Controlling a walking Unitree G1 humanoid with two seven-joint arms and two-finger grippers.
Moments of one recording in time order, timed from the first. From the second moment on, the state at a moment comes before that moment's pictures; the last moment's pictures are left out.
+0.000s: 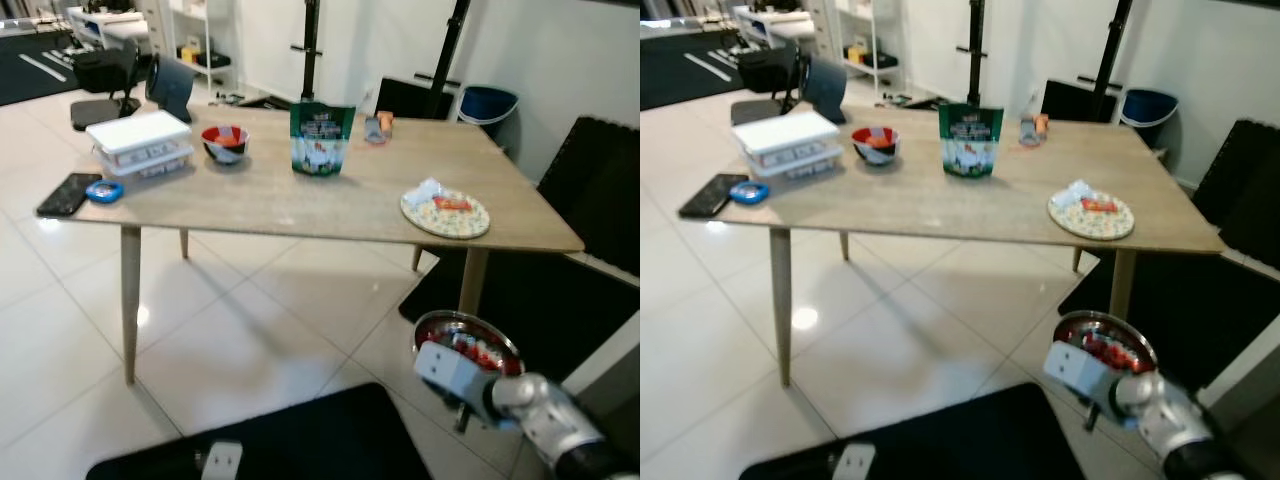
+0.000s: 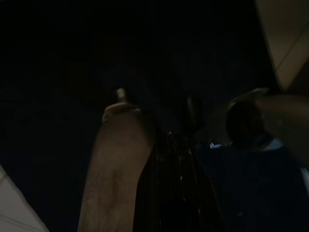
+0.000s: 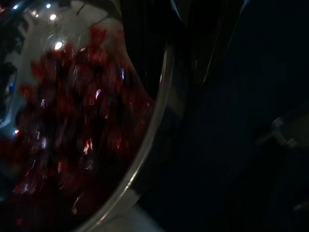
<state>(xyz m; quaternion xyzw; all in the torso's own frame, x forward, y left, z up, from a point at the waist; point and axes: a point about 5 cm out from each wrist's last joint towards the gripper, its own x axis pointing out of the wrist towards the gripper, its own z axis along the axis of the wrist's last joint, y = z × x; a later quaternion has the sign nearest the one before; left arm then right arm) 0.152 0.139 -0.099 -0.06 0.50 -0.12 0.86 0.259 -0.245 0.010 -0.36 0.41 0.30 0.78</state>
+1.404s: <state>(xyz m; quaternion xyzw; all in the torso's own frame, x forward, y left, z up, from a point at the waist) 0.142 0.140 -0.103 -0.05 0.52 -0.12 0.85 0.116 -0.276 -0.089 -0.22 0.58 0.03 0.78</state>
